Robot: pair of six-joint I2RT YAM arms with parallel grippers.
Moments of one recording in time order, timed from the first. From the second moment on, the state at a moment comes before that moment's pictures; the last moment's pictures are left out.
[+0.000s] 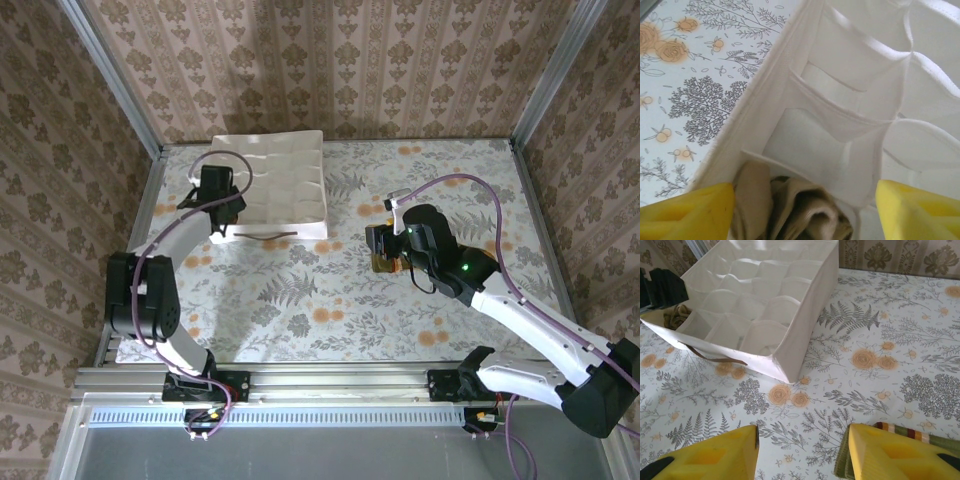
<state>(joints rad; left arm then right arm) -0.20 1.61 1.12 -0.34 -0.28 -0.53 0.65 1.06 0.92 -0.37 0.17 0.27</state>
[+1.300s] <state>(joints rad) -0.63 1.21 0.95 -0.54 0.14 -0.84 0.53 1.94 1.26 -0.49 0.02 0.60</state>
